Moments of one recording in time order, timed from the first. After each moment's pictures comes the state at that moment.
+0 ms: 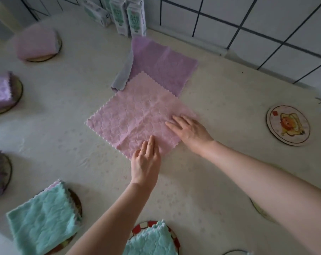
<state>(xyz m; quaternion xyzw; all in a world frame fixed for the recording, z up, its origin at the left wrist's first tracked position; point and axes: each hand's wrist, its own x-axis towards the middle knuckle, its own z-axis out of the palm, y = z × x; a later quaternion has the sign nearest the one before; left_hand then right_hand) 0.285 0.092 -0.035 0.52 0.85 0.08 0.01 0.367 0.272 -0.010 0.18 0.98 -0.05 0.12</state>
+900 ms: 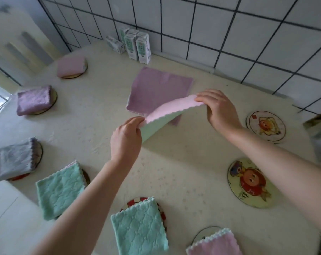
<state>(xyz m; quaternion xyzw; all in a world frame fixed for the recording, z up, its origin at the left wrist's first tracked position) 0.297 0.072 0.118 0.38 0.87 0.32 -0.03 0.448 0.303 0.115 0.21 0.93 -0.11 -0.29</state>
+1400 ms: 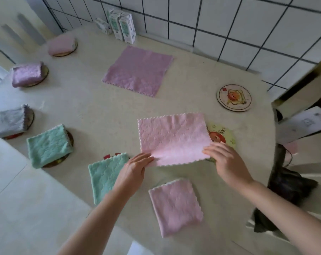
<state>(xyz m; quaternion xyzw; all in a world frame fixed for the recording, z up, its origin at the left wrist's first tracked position) 0.503 -0.023 0.027 0.51 0.81 0.27 0.11 0.727 0.201 0.035 0.20 0.95 -0.13 -0.19</state>
